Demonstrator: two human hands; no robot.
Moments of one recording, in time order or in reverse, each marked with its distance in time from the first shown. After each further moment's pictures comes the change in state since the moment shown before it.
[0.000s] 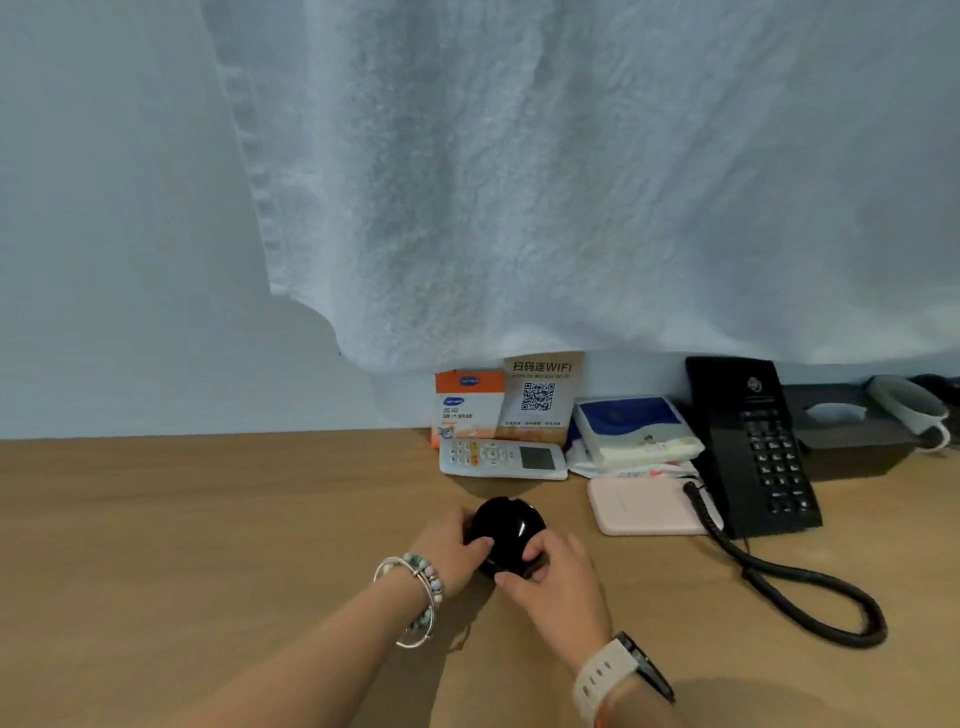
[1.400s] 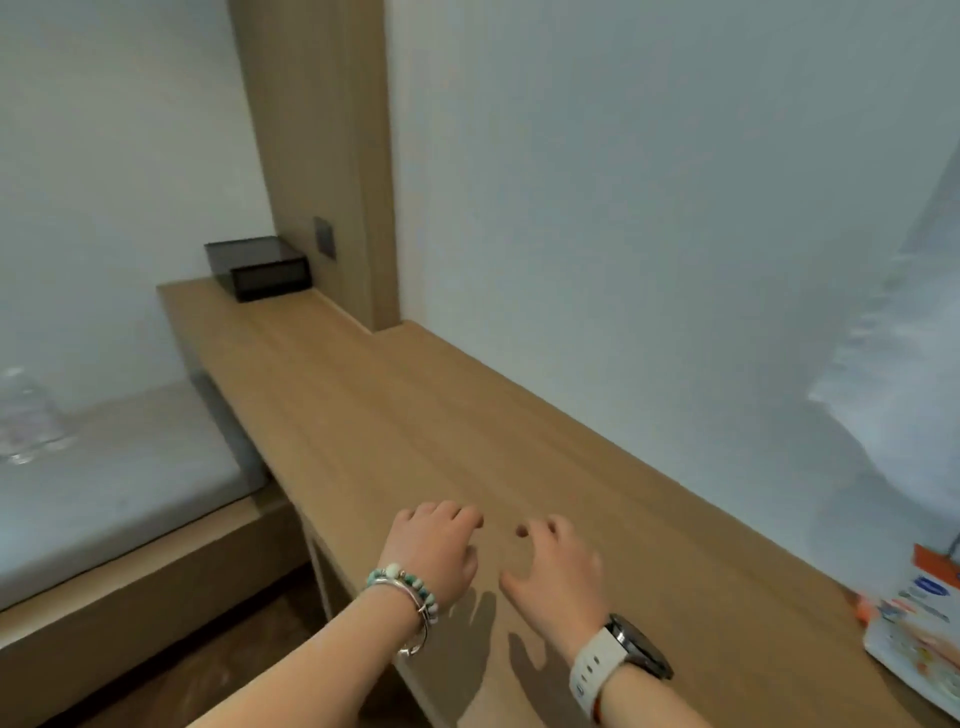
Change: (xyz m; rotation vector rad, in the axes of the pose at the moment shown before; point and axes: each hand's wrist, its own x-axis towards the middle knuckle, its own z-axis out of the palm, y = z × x) left_hand -0.295 -0.149 -0.099 0.528 0.813 -0.533; right_hand -0.154 -0.216 0.134 -0.453 -0.564 -0.915
